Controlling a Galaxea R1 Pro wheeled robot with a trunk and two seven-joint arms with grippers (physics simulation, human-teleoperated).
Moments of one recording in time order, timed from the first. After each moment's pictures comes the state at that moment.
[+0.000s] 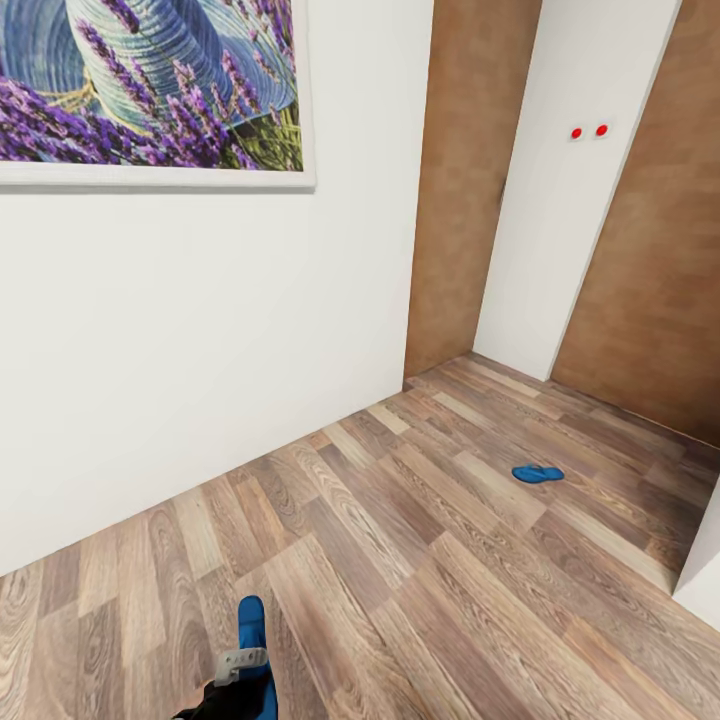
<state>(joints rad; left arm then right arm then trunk) -0.38 0.01 0.10 -0.28 0.08 -0.11 -0.29 -0.21 -0.38 -0.33 -0.26 -0.27 0.02 0.63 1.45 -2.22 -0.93</state>
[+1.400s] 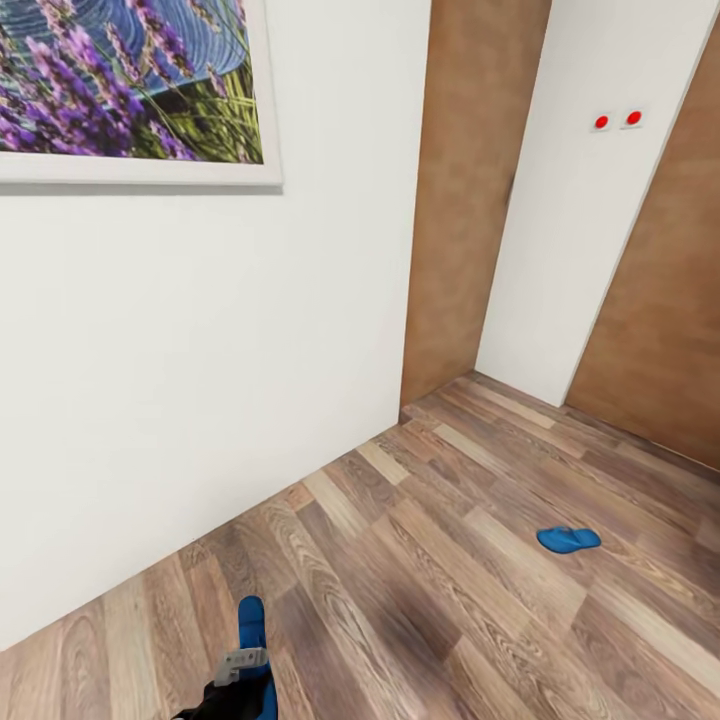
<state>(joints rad) -0.38 0.01 0.10 -0.28 0.08 -0.11 -0.29 -0.21 -0.38 -0.33 -0.26 -0.27 0.02 0.63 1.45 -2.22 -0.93</state>
